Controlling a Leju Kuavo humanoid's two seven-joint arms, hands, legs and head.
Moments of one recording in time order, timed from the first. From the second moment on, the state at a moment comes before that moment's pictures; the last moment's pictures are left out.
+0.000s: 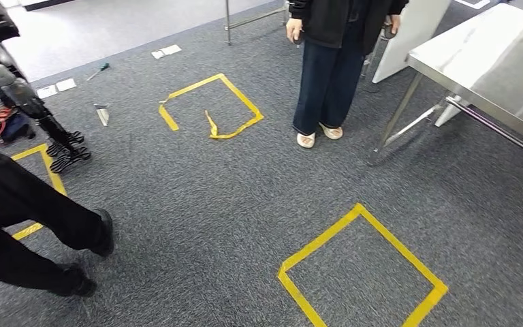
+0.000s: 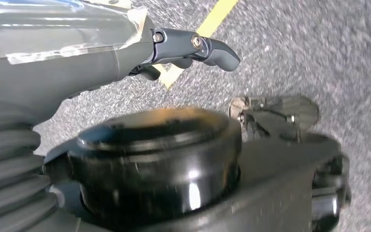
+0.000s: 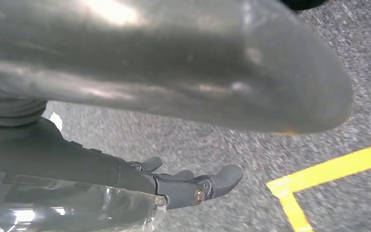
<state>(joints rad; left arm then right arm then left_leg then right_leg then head) -0.14 -0.06 -1.43 -0.13 1.43 0.31 -0.24 -0.11 0.17 -0.90 -0.20 1.16 -0.27 0.07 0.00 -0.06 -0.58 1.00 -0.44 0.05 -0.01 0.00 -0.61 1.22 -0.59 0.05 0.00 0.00</state>
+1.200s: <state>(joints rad) -0.14 -0.07 -1.49 -0.13 1.40 0.31 -0.25 -0.08 0.20 -0.90 -0.20 1.12 -0.26 0.03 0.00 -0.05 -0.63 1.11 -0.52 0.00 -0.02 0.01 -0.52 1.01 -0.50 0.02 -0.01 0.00</state>
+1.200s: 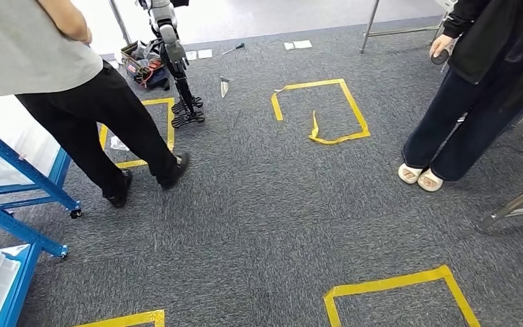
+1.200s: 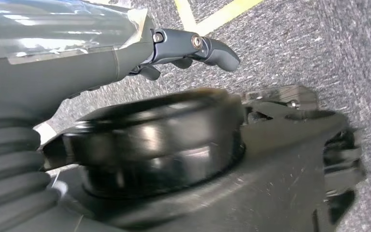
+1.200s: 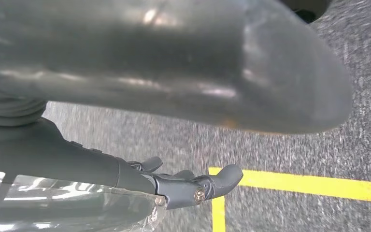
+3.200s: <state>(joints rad) -0.14 -0.08 -1.43 -0.13 1.51 0.35 -0.24 -0.09 0.19 -0.83 -0.20 1.24 -0.29 0.01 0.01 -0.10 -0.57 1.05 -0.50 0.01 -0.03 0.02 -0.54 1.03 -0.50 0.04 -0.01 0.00</state>
